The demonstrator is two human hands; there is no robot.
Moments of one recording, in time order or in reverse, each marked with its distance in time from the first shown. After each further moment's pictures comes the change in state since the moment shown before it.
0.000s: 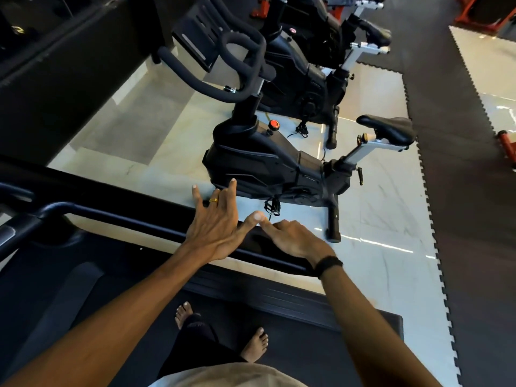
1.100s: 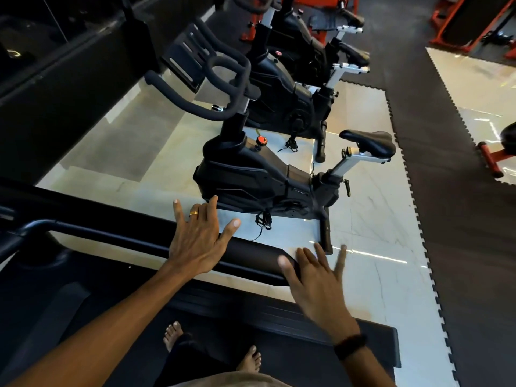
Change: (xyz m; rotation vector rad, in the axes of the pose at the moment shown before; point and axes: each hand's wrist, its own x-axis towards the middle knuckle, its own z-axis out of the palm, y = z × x) left_hand 0.000 0.002 0.012 0.064 0.158 -0.043; right_hand -0.057 0.075 0.050 -0.186 0.521 0.002
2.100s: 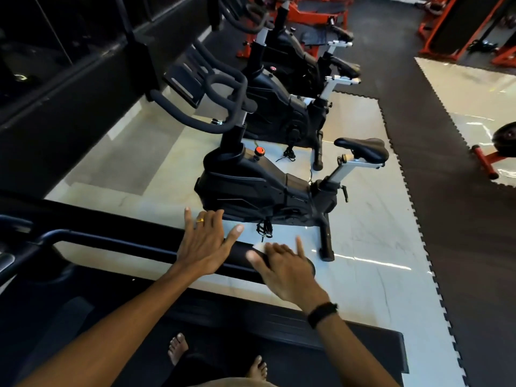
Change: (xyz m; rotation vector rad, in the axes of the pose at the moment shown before) left_hand 0.002 0.003 0.002 -0.030 -0.064 0.023; right_hand 0.020 -0.044 -0.011 -0.022 -0.159 -0.166
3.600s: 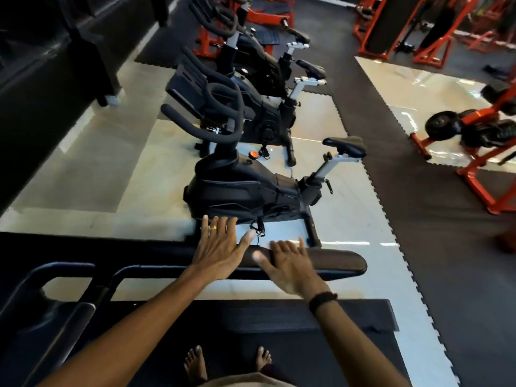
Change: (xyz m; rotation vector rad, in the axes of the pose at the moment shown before) left_hand 0.013 -0.125 -0.032 -0.150 -0.134 0.197; right_hand 0.046 -0.143 0.008 -0.043 -0.086 0.285
